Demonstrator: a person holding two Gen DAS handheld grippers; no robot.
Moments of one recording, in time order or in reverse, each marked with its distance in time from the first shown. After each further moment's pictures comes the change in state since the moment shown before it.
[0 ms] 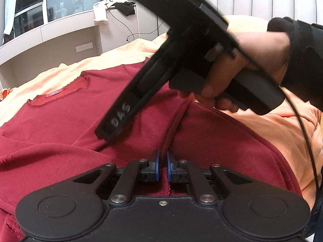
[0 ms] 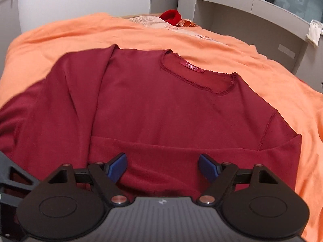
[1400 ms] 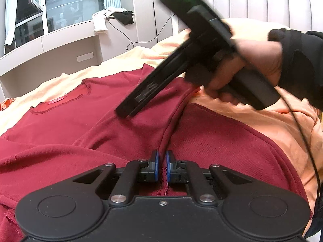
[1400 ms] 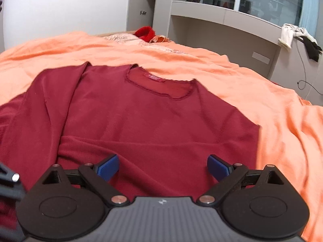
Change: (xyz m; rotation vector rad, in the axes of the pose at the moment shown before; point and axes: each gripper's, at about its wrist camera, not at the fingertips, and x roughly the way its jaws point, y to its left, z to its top) left arm -0.016 -0.011 -0.014 0.036 -0.054 0.013; right arm -0.038 -0.040 -0.029 0.091 -0.118 -0.105
